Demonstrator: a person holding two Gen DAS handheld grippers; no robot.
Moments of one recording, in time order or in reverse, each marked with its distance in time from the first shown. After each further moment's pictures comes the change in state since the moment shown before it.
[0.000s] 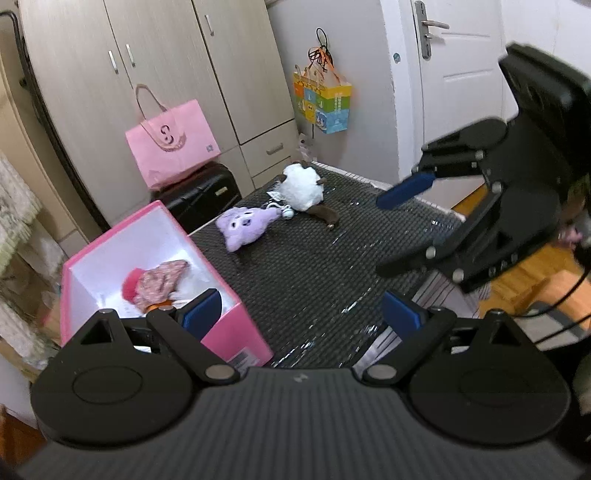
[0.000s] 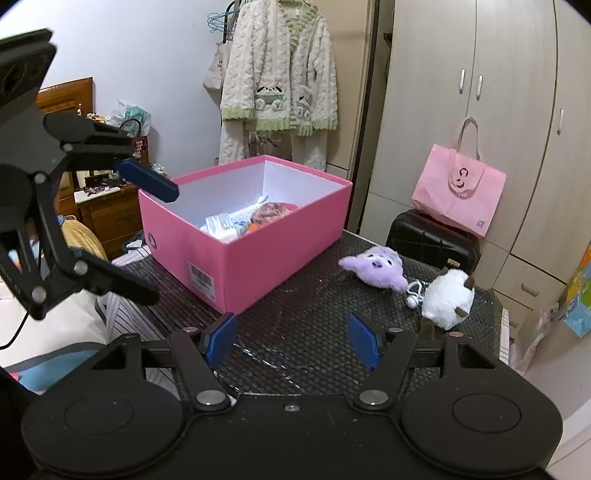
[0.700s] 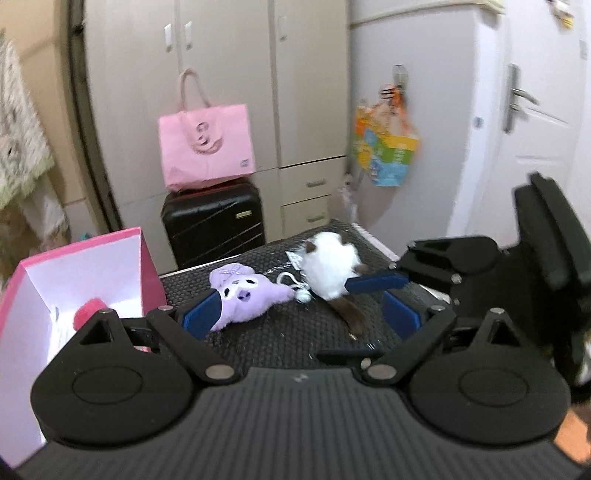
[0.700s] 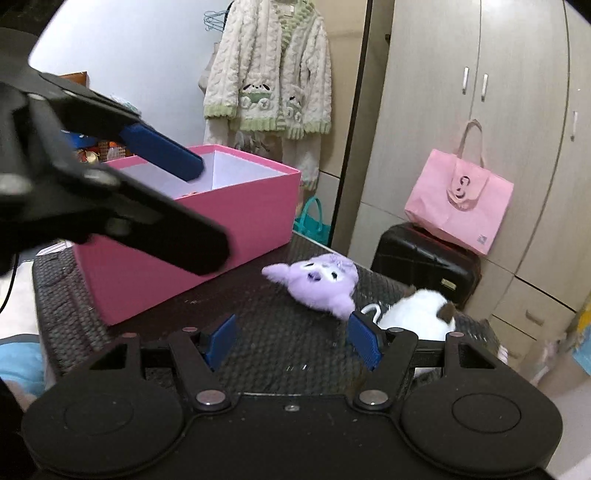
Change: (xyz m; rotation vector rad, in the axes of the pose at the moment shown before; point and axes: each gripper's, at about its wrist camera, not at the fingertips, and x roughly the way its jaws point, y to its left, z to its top) left arm 0.128 0.018 0.073 -0.307 -0.092 0.105; right arm 0.102 -0.103 -0.003 -0.067 -0.059 0.027
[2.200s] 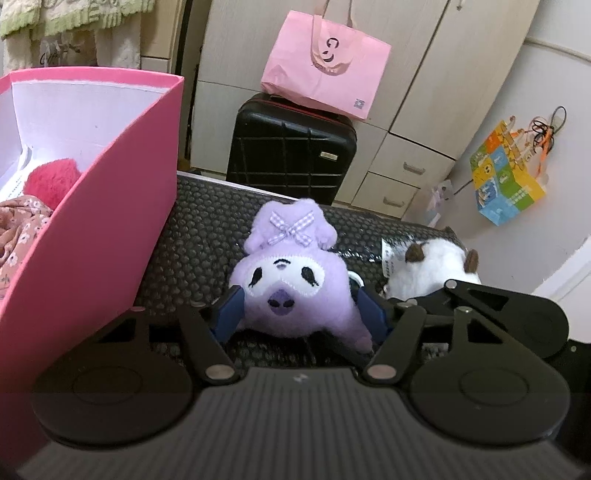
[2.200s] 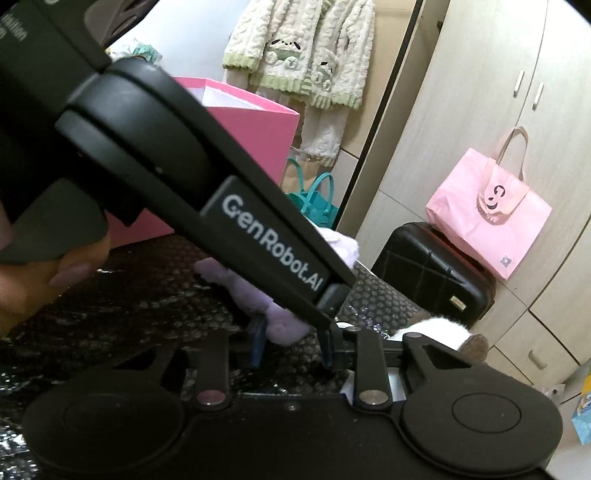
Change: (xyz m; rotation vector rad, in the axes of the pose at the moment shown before) left arm 0.146 0.057 -0.018 -0.516 0.153 0.161; right arm 0.101 -0.022 0.006 -0.192 0.091 0.014
